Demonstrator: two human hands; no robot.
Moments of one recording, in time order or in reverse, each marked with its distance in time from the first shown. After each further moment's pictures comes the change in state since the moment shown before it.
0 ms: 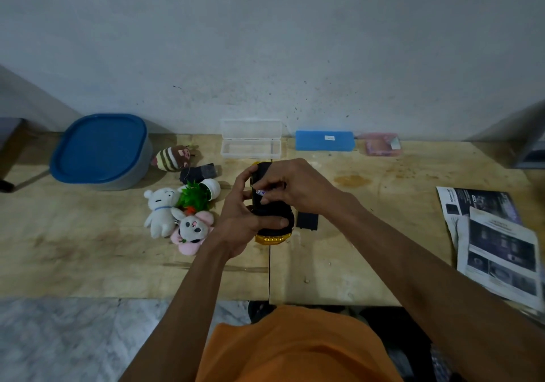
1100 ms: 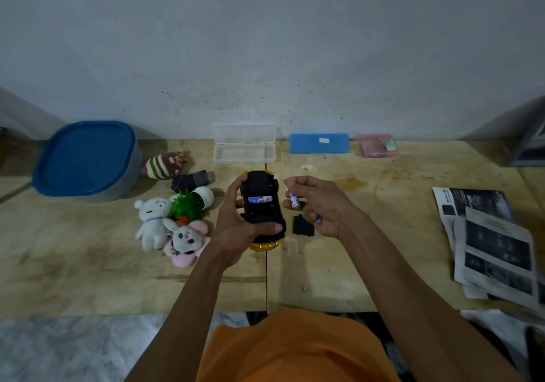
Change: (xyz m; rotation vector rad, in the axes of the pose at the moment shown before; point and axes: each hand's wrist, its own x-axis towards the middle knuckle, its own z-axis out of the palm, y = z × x) left_hand 0.022 -0.015 -0.005 0.082 0.083 -0.027; right_hand -0.024 0.008 -0.005 1.071 0.321 0.917
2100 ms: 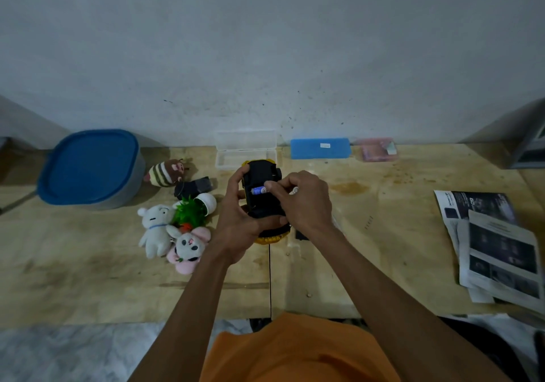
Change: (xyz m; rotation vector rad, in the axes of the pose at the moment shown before) left_hand 0.001 0.021 0.002 0.026 -0.026 0.172; right_hand 0.016 0.017 0.035 -0.703 0.356 -0.678
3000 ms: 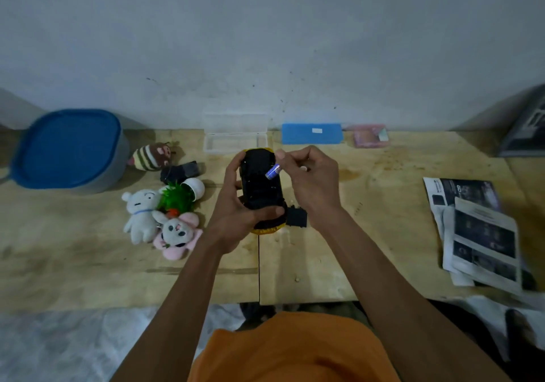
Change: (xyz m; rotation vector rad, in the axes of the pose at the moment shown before) left_hand -0.001 -0.010 0.008 0.029 -0.085 -0.025; right_hand 0.000 -0.006 -0.028 0.560 0.064 0.227
